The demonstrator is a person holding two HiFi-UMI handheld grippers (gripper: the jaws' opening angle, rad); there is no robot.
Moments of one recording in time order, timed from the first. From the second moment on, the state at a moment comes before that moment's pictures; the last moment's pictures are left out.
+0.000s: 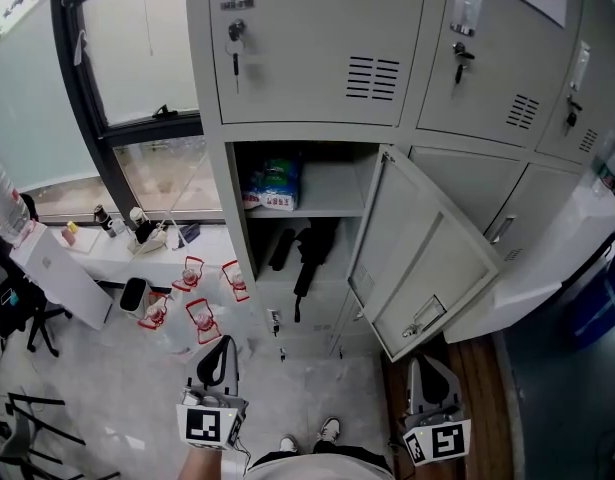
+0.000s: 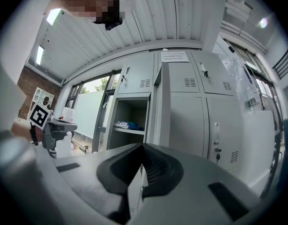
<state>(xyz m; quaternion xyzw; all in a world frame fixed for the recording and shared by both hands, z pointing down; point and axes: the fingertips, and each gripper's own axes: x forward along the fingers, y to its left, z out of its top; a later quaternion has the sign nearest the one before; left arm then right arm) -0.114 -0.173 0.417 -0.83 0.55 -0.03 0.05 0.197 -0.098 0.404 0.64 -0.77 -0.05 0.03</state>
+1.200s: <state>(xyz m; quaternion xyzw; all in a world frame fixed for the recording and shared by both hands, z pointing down) -0.122 -0.155 0.424 -0.84 0.54 -0.02 0.02 0.178 -0.086 0.408 0.63 -0.77 -0.04 0.05</state>
